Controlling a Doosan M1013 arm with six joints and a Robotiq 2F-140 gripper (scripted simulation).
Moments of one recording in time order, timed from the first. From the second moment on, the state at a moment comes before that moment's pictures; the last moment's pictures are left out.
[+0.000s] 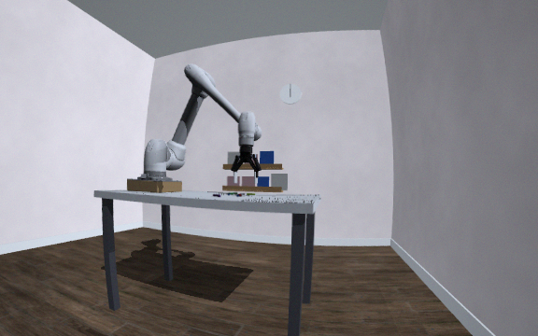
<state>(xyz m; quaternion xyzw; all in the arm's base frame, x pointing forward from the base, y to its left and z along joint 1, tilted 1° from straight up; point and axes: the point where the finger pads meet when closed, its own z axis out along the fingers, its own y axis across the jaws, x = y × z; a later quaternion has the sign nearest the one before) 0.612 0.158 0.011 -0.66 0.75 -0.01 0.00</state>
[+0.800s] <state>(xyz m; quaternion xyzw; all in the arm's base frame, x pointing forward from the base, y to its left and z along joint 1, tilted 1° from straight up) 0.604 0.164 0.011 -0.91 0.41 -0.01 0.00</state>
